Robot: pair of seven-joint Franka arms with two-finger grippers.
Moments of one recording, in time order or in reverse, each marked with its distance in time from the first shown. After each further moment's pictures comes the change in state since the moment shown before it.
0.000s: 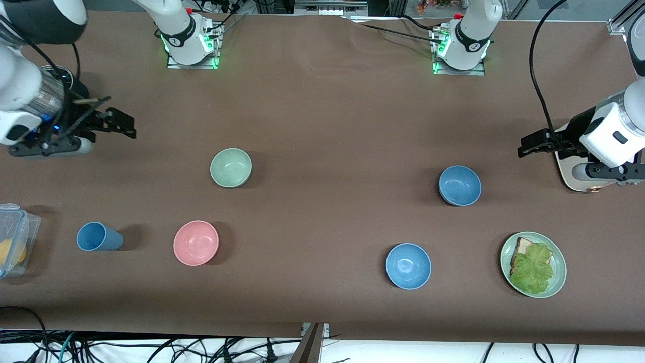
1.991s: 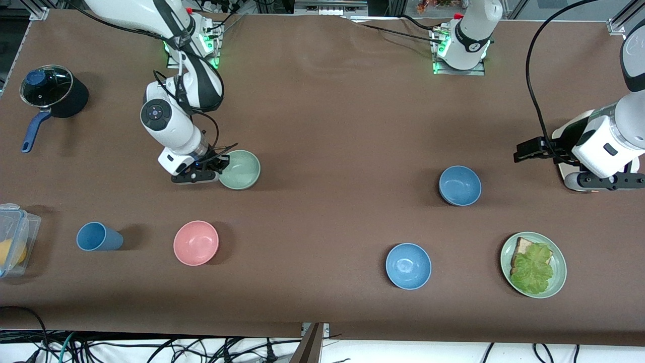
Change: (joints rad) left arm 0.003 0.035 0.001 0.001 0.000 0.001 0.000; right arm 0.142 0.213 0.120 -0.485 0.022 0.802 0.203
